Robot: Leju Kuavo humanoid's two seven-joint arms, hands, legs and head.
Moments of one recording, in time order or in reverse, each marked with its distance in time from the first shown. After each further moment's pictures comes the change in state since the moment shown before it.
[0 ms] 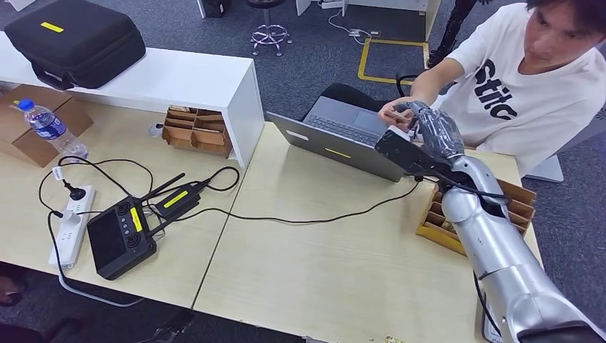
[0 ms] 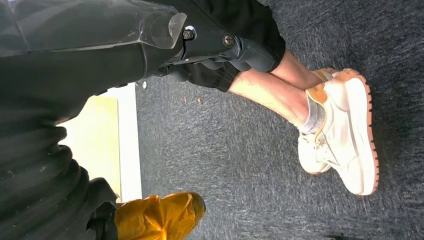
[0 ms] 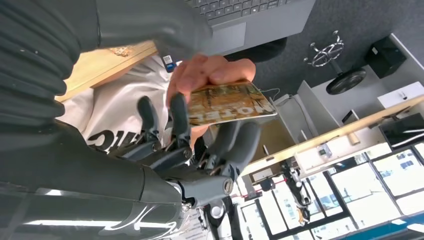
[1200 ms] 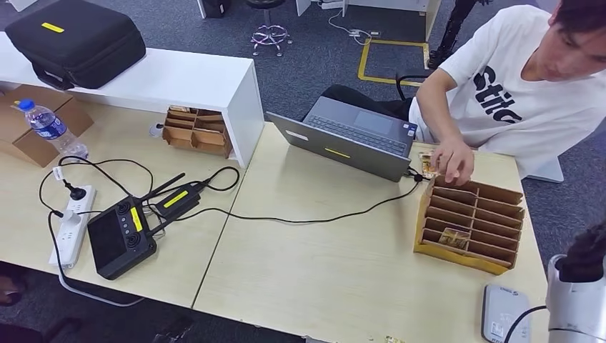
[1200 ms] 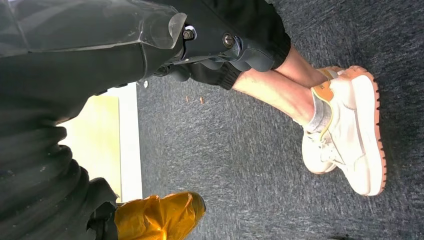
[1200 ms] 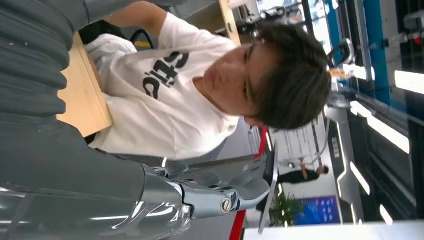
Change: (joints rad) left arm 0.022 -0.006 0.000 0.000 0.002 0.017 -0.013; right arm 0.320 -0.095 -0.812 -0.364 -0.897 -0.175 -0.174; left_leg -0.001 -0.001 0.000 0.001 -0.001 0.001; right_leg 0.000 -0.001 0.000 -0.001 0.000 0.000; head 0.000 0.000
